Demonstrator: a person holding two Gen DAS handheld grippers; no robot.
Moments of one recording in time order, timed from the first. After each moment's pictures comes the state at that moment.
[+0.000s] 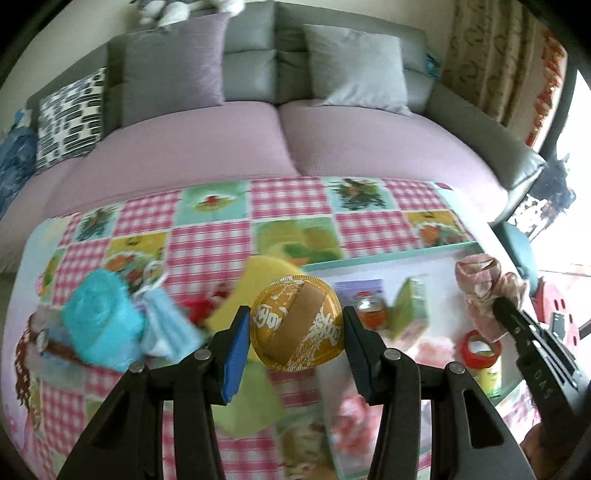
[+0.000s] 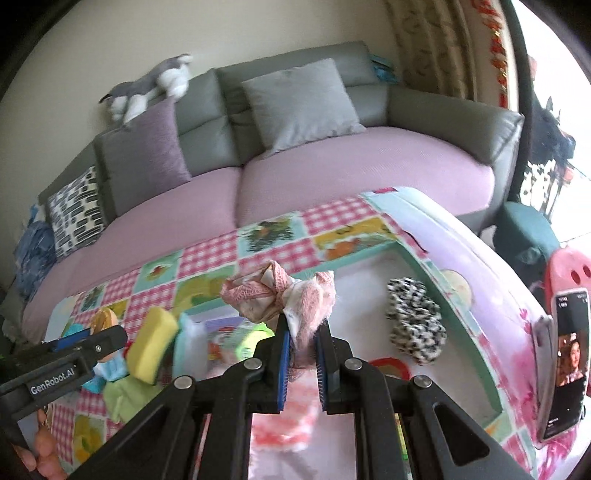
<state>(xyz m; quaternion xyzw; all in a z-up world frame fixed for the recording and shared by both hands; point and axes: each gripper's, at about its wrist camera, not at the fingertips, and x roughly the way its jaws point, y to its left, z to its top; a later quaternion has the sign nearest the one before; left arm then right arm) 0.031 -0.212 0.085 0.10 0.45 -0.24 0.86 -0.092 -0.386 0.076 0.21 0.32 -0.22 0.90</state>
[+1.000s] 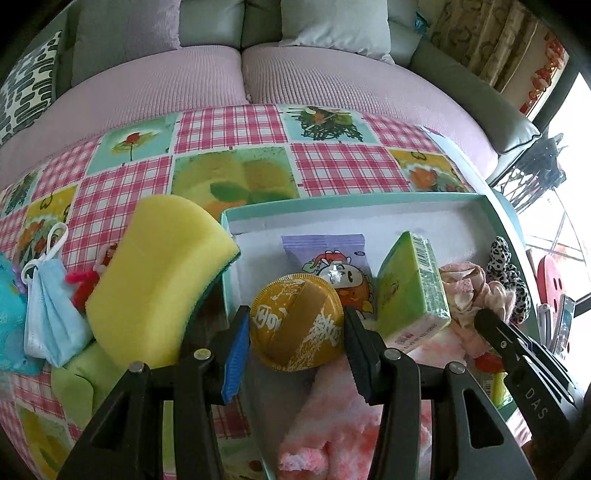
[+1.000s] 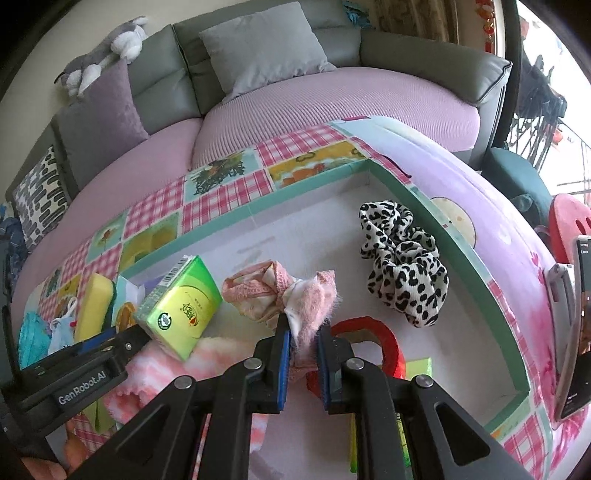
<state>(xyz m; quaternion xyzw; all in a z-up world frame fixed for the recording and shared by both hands) 0.052 -0.260 -0.003 0.10 0.52 -0.28 0.80 -0.076 -0.411 0.013 0.24 0.42 -0.25 0.84</state>
